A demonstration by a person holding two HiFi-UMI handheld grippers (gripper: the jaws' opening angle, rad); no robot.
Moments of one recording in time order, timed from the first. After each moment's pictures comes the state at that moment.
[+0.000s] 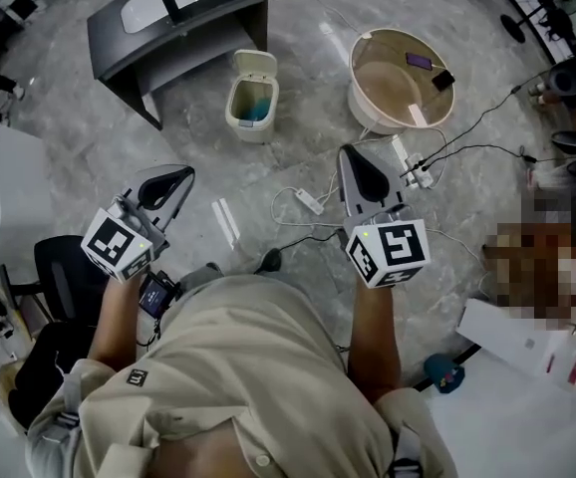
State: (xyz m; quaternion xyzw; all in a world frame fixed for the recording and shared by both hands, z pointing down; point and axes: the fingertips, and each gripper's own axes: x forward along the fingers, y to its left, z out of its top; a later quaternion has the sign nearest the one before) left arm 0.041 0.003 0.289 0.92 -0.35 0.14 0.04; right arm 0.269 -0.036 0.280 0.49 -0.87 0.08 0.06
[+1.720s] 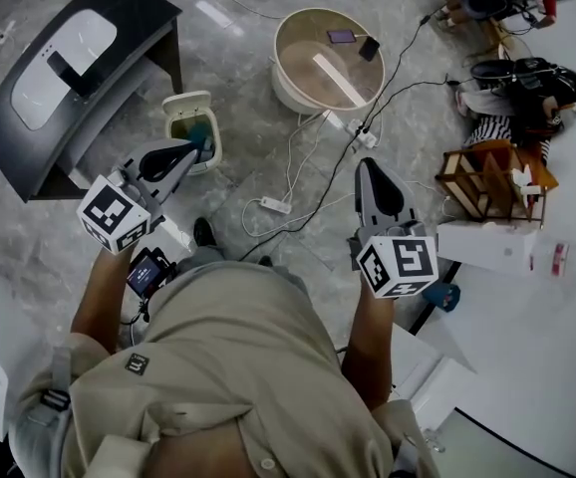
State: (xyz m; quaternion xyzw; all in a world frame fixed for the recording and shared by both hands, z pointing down) left arm 0.015 -0.305 0.338 0.99 -0.11 0.07 0.08; right arm 0.245 -0.199 0.275 0.70 -0.69 0.09 0.16
